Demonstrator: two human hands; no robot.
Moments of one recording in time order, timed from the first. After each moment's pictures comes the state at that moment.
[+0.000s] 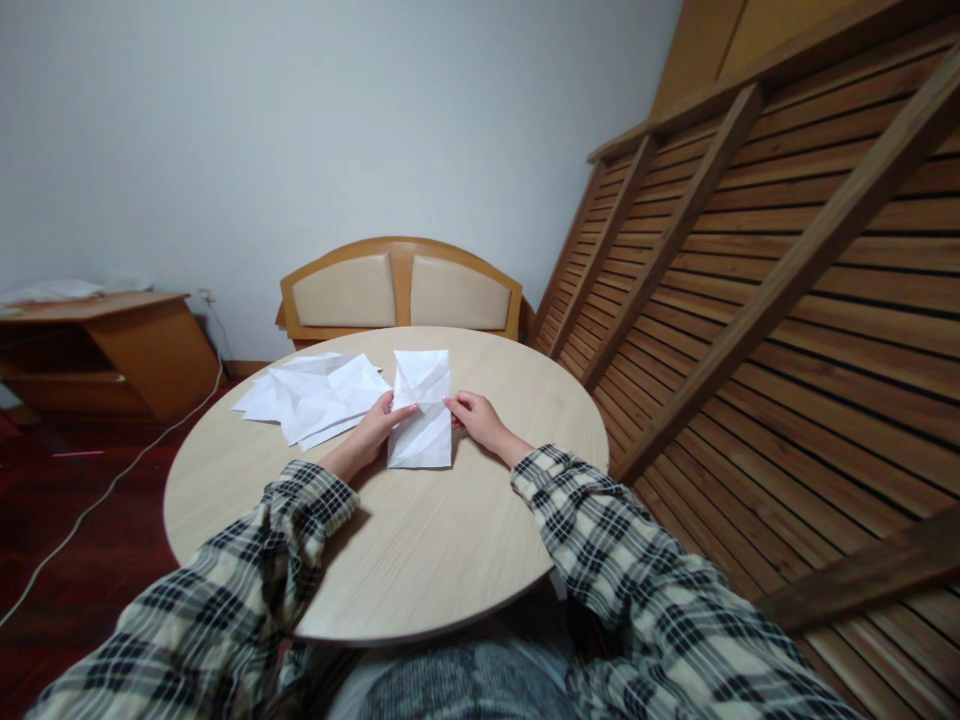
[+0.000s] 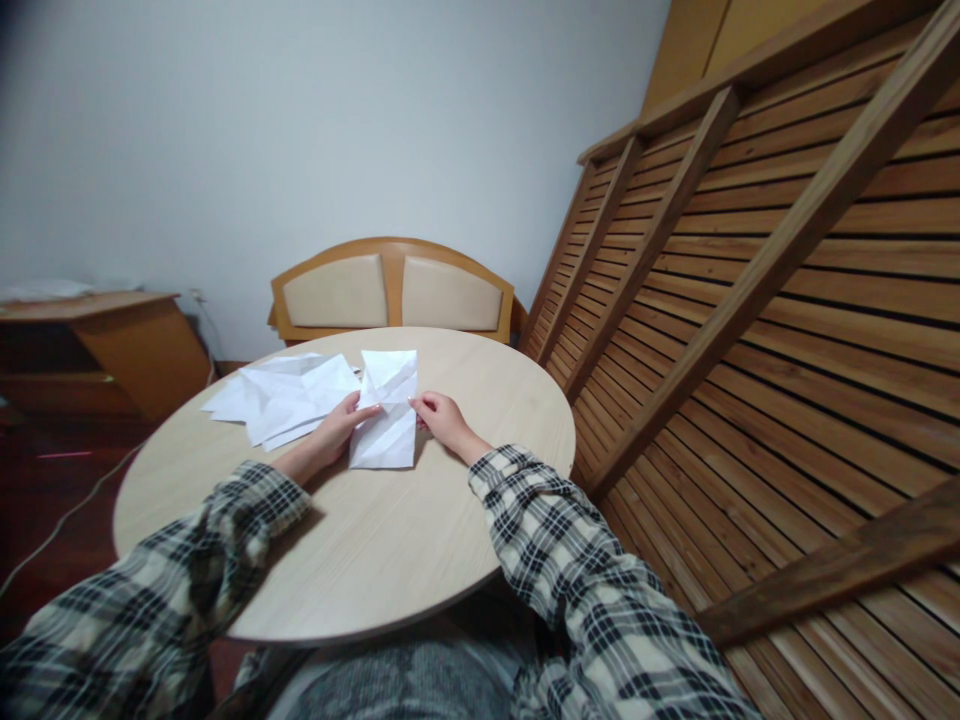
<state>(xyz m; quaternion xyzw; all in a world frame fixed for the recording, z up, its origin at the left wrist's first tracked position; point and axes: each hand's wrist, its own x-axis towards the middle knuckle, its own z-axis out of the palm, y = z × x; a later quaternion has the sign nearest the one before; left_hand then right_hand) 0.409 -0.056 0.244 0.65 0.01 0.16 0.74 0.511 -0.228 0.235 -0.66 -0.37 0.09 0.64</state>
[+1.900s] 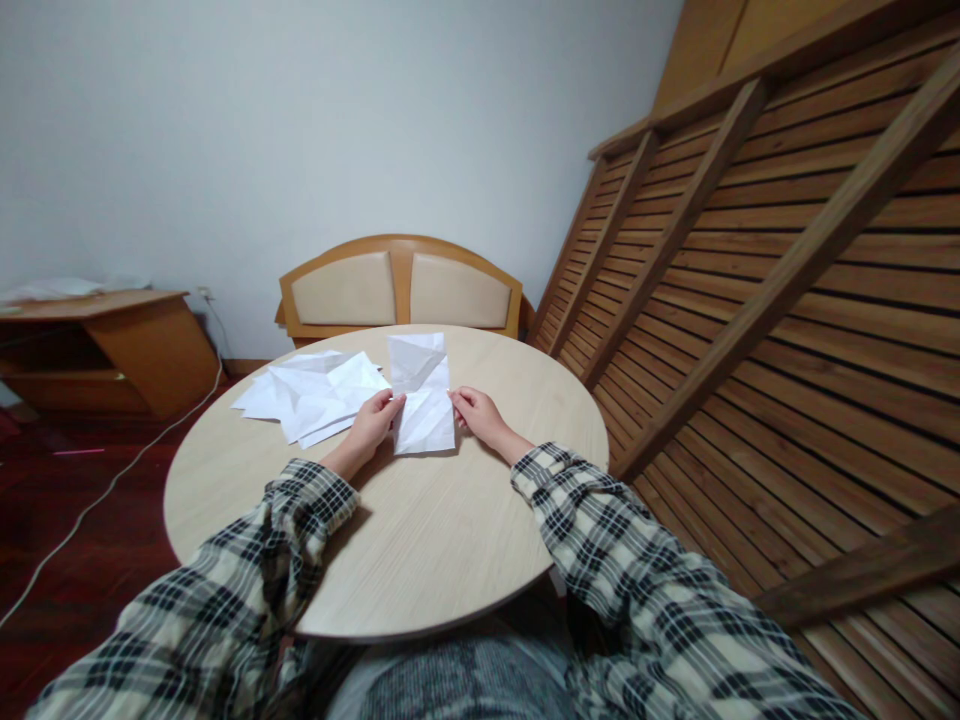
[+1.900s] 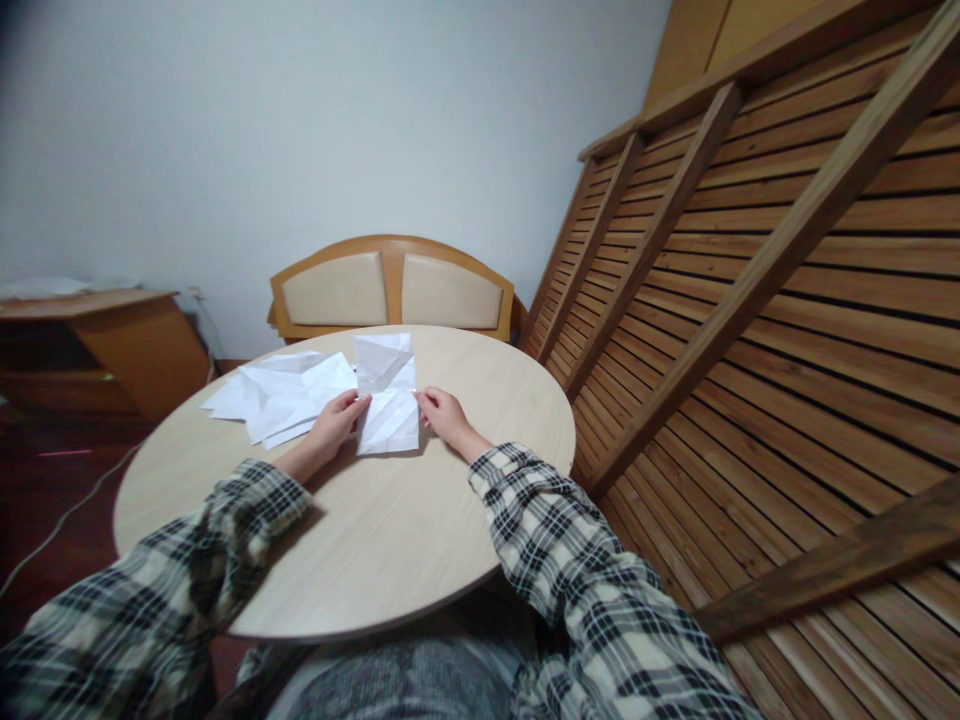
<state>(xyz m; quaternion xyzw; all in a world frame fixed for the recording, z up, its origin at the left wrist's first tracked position) 0.415 -0.045 0.237 0.74 0.06 0.24 0.63 0.515 -0.229 0.233 -0.69 -0.37 0.07 0.62</state>
